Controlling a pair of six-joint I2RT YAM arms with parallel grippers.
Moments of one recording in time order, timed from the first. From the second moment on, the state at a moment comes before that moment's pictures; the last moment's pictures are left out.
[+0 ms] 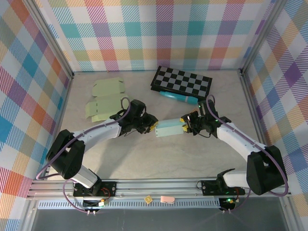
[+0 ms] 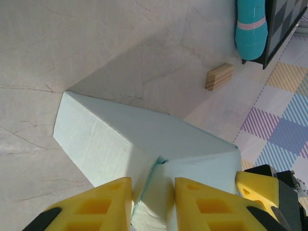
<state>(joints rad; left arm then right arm) -0.65 1.53 0.95 -0.21 0.29 -1.41 0.37 1.30 0.77 -0.34 -0.40 1.51</state>
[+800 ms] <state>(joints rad) -0.65 1.48 0.95 -0.27 0.32 -1.38 0.37 1.31 0.79 -0.36 -0.40 1.50</state>
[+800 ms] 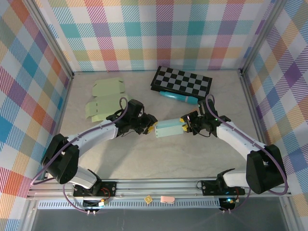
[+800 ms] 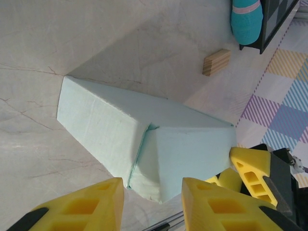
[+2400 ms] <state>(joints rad) -0.66 1.50 0.89 -0.18 0.33 -1.38 0.37 1.34 0.95 -0.59 -0.36 1.41</state>
